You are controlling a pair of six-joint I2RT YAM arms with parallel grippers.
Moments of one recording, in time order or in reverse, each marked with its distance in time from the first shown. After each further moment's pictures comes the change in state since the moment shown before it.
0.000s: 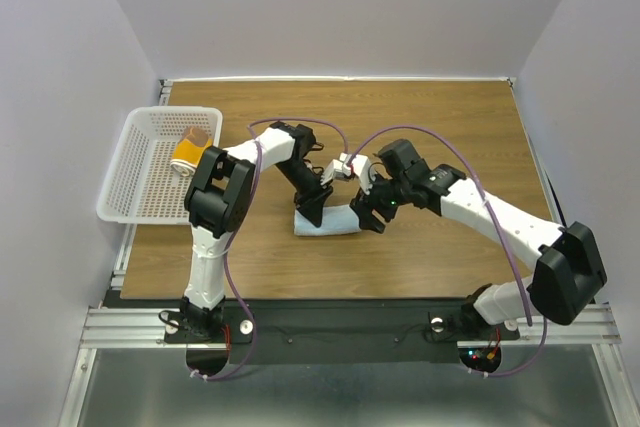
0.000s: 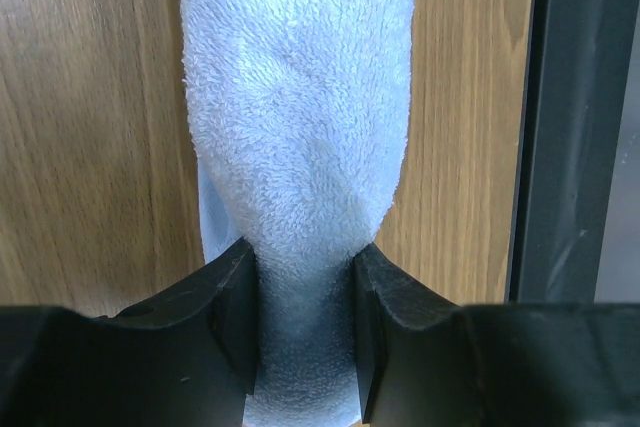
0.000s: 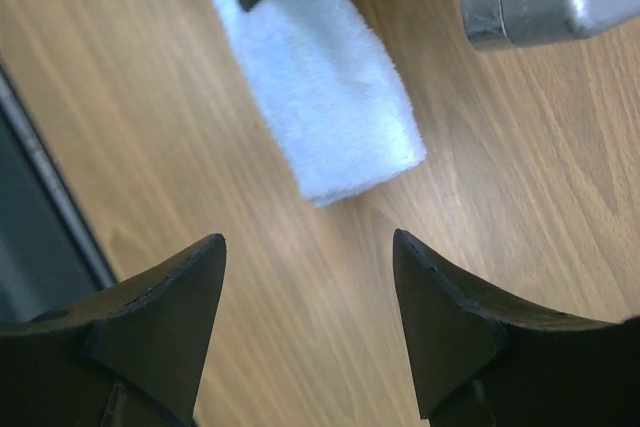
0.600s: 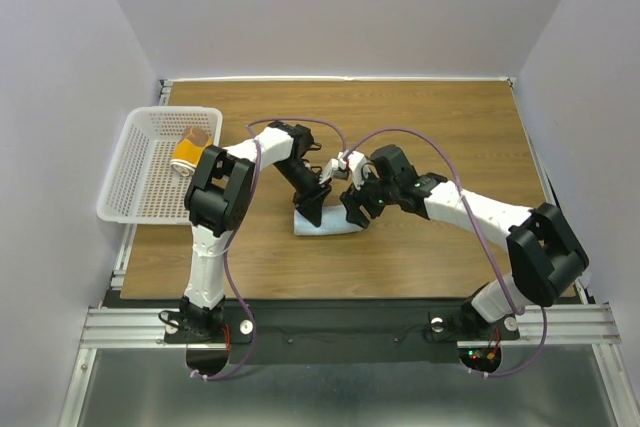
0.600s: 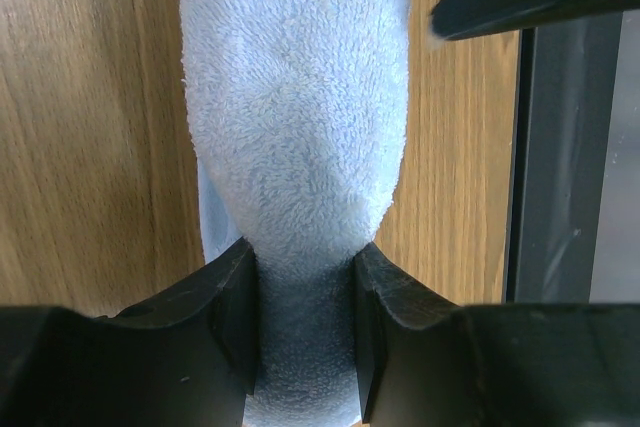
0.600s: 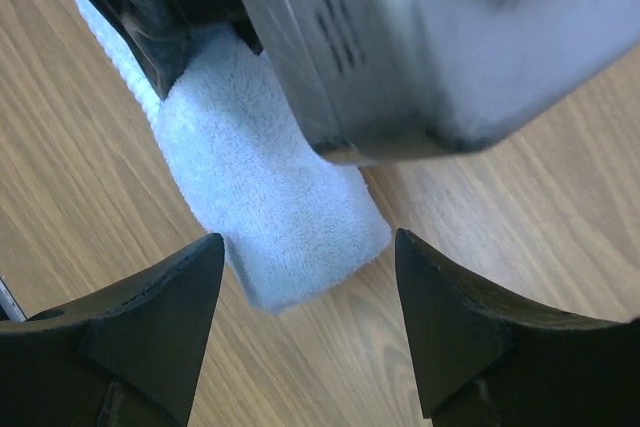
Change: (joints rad) left arm 0.017 0.015 0.009 -0.019 0.030 0.025; right arm 0.010 0.120 -0.127 0.381 0.063 0.149
